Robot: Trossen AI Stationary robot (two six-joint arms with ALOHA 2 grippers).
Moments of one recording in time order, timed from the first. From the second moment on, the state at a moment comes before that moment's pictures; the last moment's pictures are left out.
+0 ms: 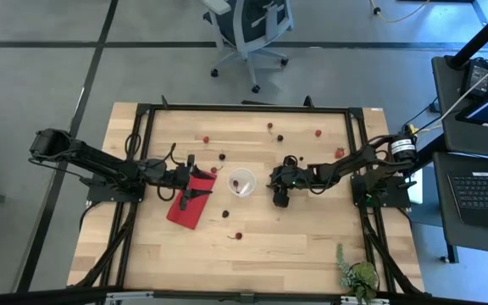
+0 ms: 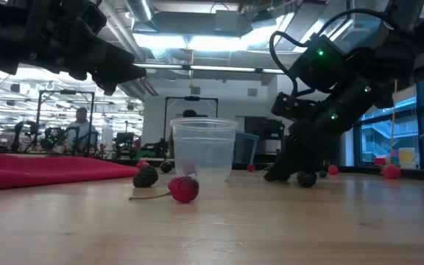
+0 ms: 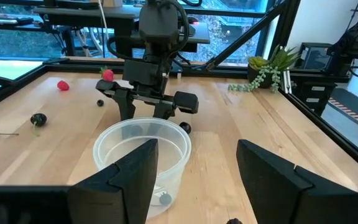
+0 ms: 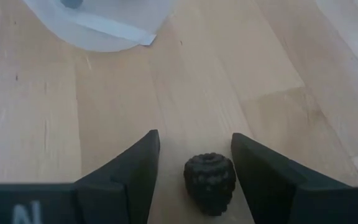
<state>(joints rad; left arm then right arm) -0.11 1.03 0.18 0.71 -0.07 -0.07 0.01 1.73 0.53 0.36 0.21 0.18</state>
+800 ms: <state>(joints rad) -0.11 1.03 0.18 0.68 -0.07 -0.08 0.01 1.62 0.53 0.16 0.21 0.22</state>
